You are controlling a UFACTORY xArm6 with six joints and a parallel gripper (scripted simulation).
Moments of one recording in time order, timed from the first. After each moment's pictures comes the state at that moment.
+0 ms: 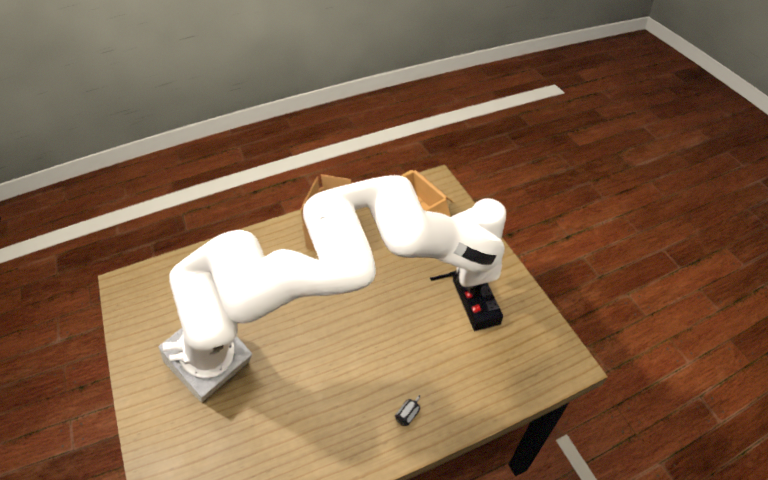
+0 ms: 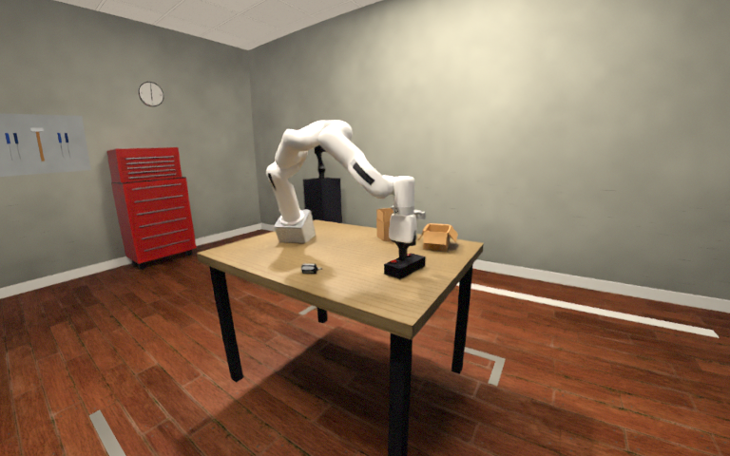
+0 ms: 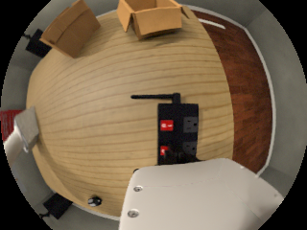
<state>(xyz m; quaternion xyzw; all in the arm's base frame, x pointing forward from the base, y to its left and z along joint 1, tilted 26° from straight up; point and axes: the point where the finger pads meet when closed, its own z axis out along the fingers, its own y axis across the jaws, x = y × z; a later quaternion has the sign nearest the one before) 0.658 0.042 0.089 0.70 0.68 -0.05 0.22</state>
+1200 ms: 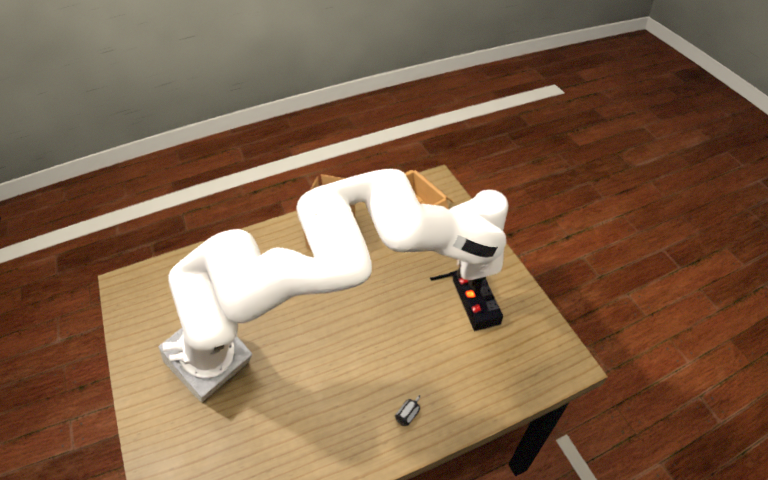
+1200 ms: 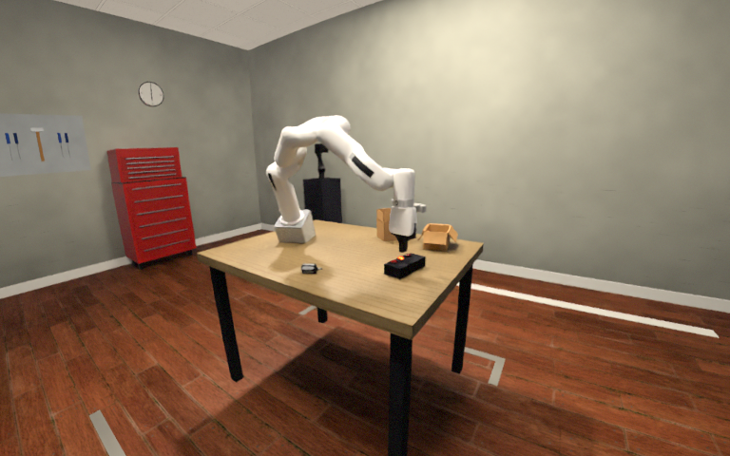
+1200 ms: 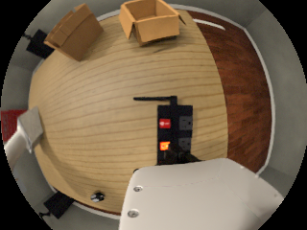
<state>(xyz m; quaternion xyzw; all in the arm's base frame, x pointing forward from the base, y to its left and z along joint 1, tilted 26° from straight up) 0.652 0.051 0.113 0.70 0.68 -0.05 0.22</state>
